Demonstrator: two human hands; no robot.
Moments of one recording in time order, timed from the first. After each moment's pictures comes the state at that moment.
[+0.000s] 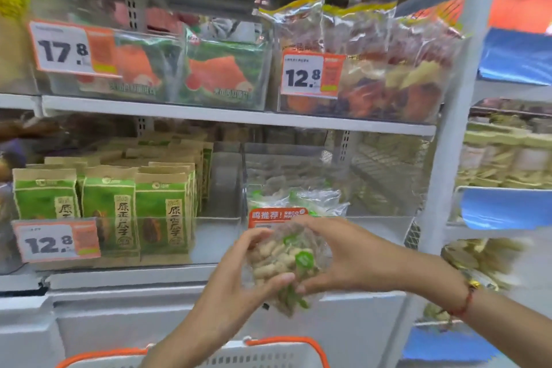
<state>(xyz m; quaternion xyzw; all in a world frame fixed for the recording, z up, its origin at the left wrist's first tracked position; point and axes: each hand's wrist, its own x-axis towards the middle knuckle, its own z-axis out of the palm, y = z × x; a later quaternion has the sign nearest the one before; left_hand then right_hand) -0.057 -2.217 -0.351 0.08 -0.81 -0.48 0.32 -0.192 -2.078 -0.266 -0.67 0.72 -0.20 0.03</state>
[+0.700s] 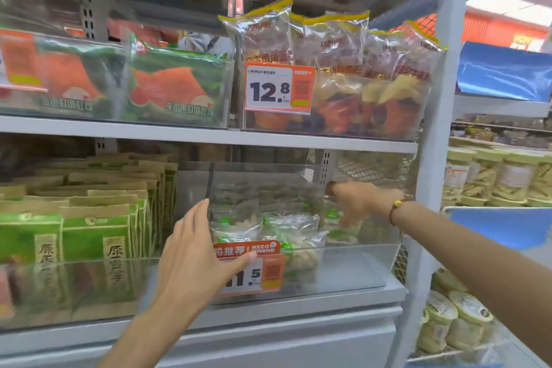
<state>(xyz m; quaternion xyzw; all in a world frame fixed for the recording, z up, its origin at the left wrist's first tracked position) -0.133 -2.262 -0.321 0.29 -0.88 -0.18 0.34 -0.386 -2.119 -0.239 -0.44 0.89 0.12 -0.04</state>
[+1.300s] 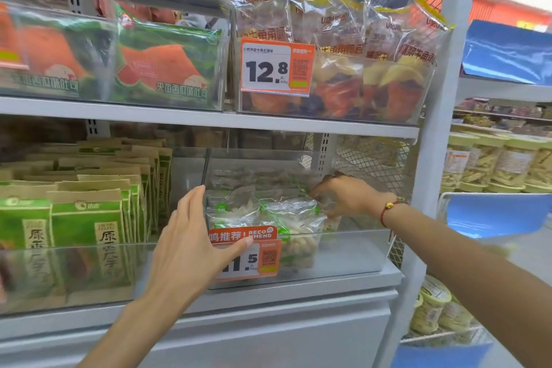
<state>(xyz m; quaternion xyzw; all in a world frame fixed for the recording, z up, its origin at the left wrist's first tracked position) -0.132 -2.263 -0.326 0.28 -0.88 -0.20 0.33 -0.398 -2.122 -0.269 -0.52 0.85 0.04 -0.10</state>
